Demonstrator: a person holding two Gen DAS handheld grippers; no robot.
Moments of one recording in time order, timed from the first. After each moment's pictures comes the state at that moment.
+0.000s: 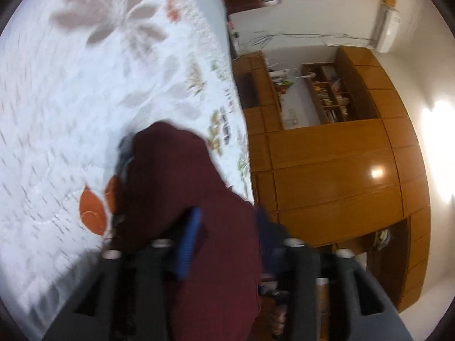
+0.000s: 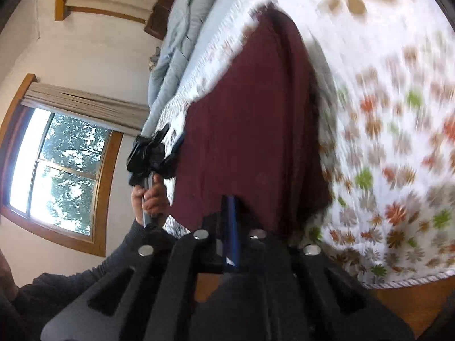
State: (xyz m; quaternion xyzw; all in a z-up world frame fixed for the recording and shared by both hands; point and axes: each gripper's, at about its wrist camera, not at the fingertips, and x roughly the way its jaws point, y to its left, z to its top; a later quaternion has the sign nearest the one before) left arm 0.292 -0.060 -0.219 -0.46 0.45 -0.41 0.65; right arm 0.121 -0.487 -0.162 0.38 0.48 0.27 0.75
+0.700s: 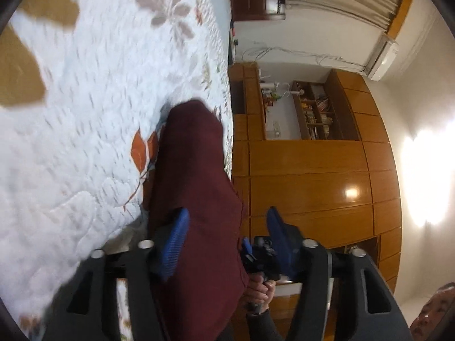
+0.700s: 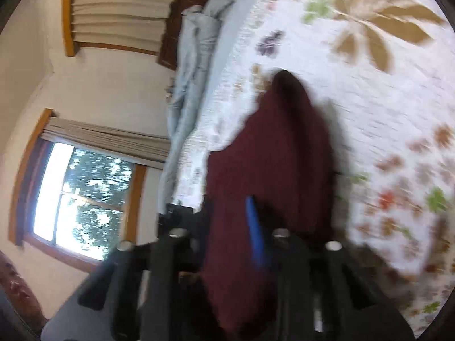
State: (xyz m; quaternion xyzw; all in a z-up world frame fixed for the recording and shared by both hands) left arm 0.257 -0.031 -0.253 -0.55 0.43 -0.41 0.59; right arm 0.170 -0.493 -0.166 0.47 0.42 0.29 0.72
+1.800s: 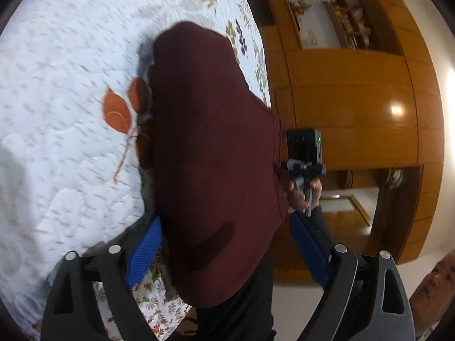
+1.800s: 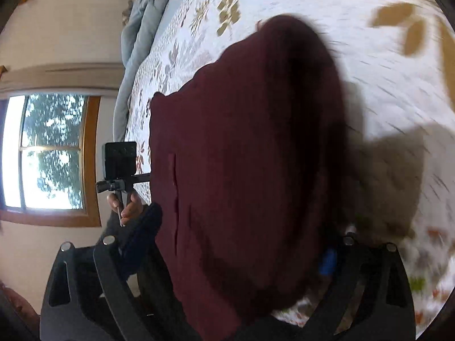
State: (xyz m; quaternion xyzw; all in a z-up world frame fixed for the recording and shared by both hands) left arm 0.290 -0.091 -0.227 -0.32 0.61 -0.48 0.54; right arm 0.215 -0.479 -0.183 0.33 0.63 0.29 0.64
